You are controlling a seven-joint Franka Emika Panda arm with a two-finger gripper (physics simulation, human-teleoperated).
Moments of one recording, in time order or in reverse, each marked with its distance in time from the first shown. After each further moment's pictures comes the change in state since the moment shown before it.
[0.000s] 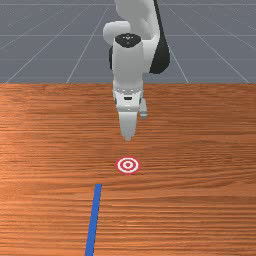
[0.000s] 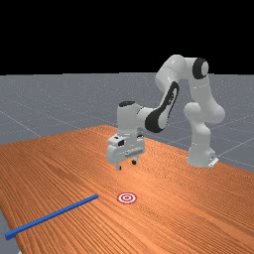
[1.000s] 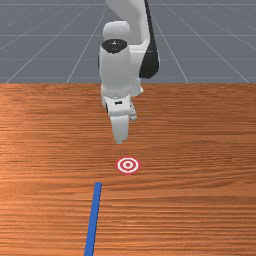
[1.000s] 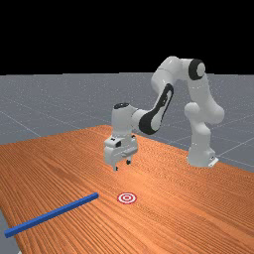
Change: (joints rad) arm -0.069 0.027 0.012 0.002 -0.006 0.024 -0.212
